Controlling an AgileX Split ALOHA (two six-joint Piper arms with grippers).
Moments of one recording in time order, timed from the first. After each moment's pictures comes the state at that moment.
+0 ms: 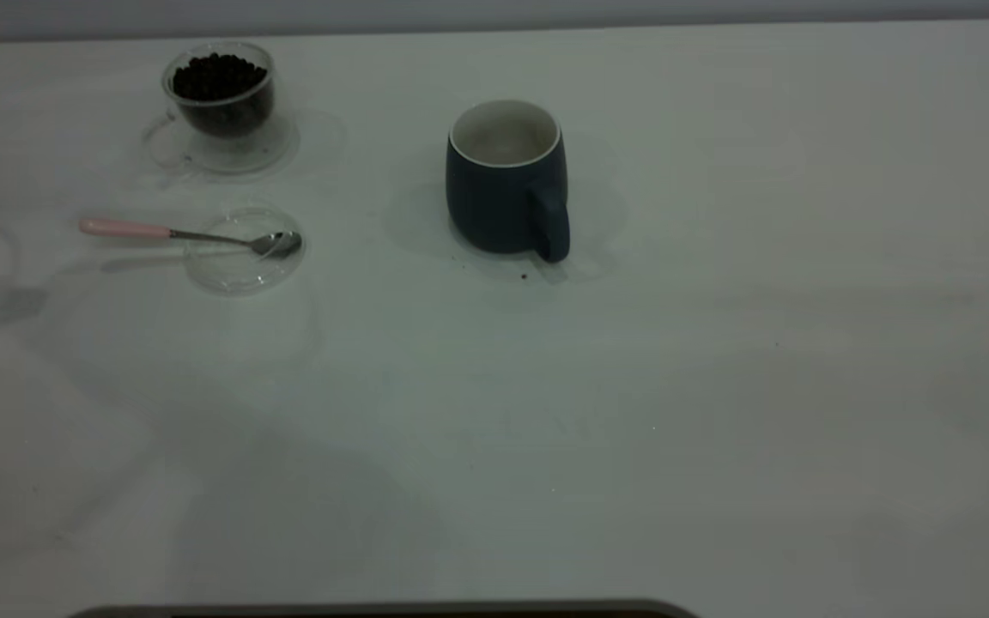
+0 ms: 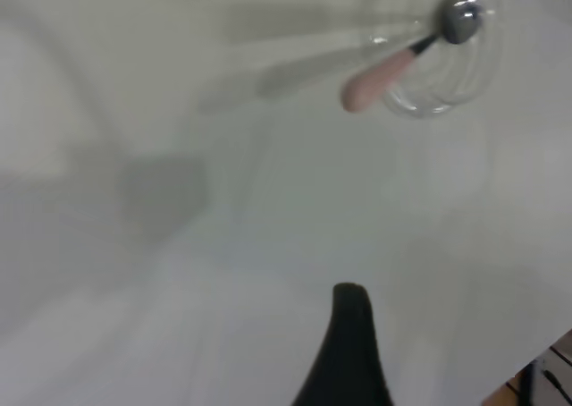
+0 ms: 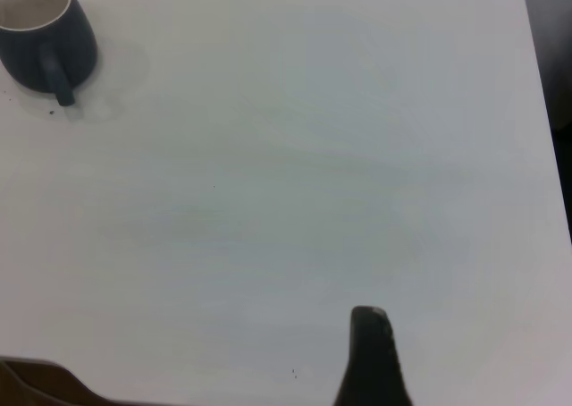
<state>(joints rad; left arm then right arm) 0.47 2.25 -1.42 -0.73 1.03 0.94 0.00 0.03 -0.47 0.06 1.13 -0.10</state>
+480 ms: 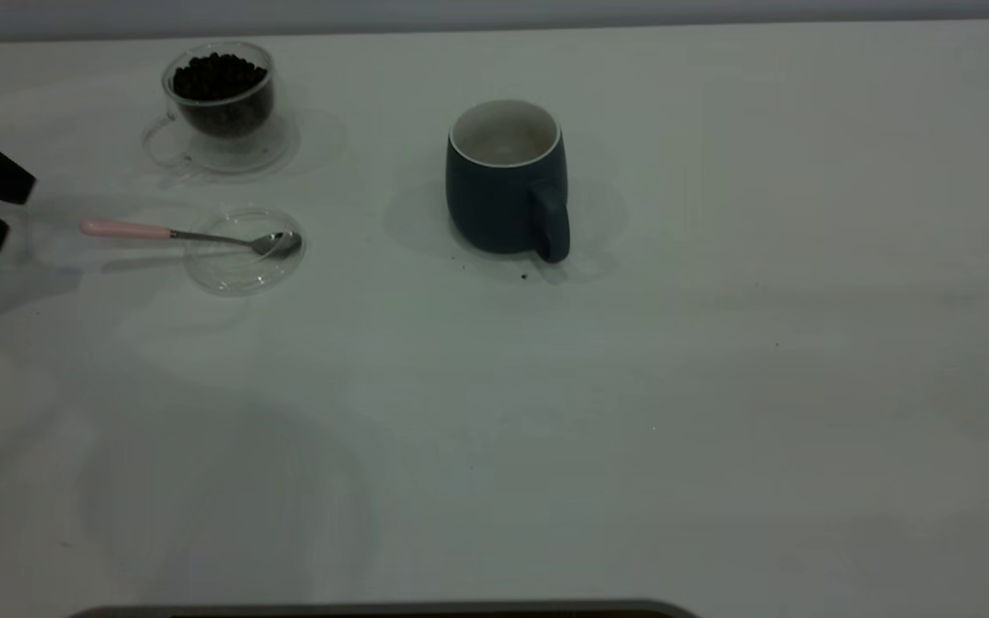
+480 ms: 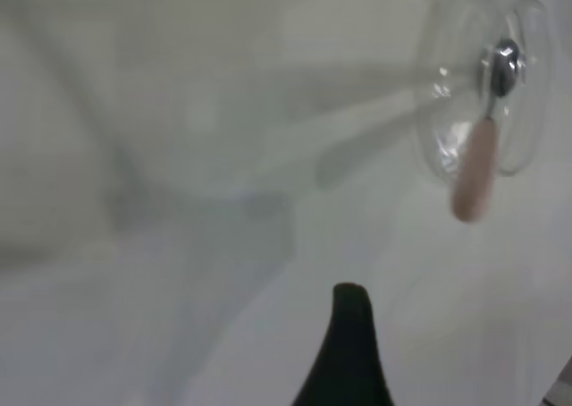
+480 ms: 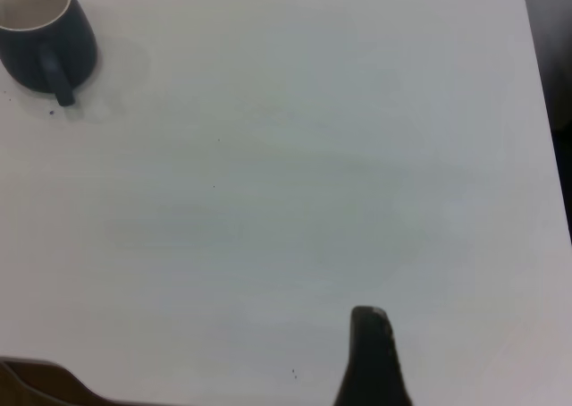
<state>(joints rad) 0.47 2.54 -1.61 -0.86 1.09 1.02 0.00 0.03 -0.47 0.06 1.13 -0.10</state>
